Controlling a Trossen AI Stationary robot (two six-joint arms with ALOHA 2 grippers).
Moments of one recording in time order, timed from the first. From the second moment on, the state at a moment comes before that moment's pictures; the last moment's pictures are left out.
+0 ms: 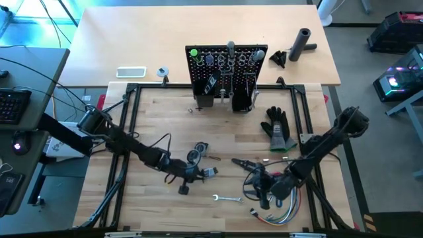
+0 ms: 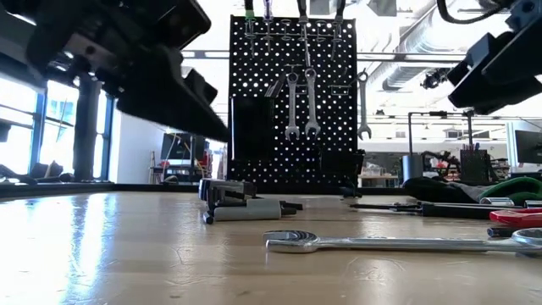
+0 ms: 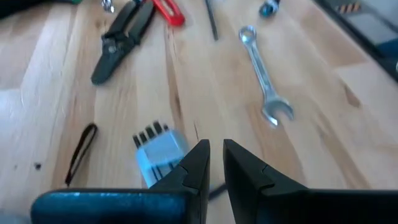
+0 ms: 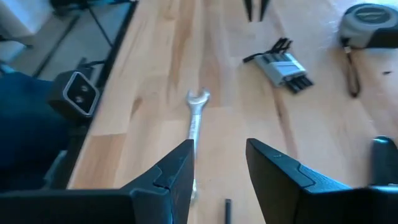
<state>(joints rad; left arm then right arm) -0.41 1.66 0.70 0.36 -0.18 -0.08 0.74 1.50 0.63 0.21 0.51 0.58</state>
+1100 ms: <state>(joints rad) -0.30 1.87 0.84 0.24 -0.05 -0.09 0.56 1.65 0.67 0.32 0.53 0.43</state>
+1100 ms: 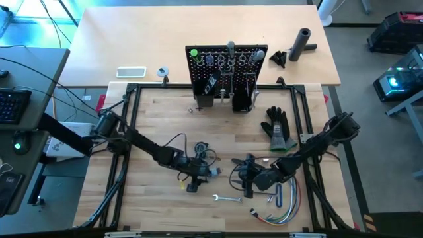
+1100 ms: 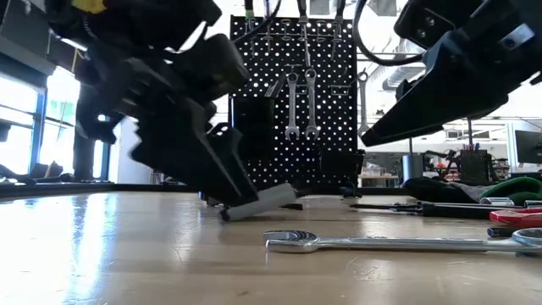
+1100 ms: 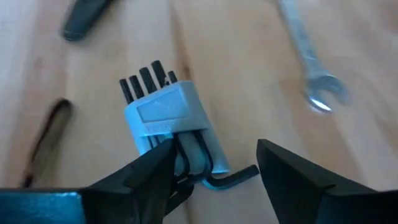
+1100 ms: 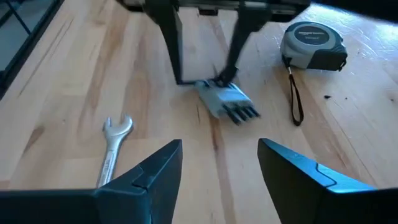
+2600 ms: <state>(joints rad) -0.24 1.74 0.89 0.07 -0.14 0.07 0.51 1.74 0.66 0.35 0.52 0.46</state>
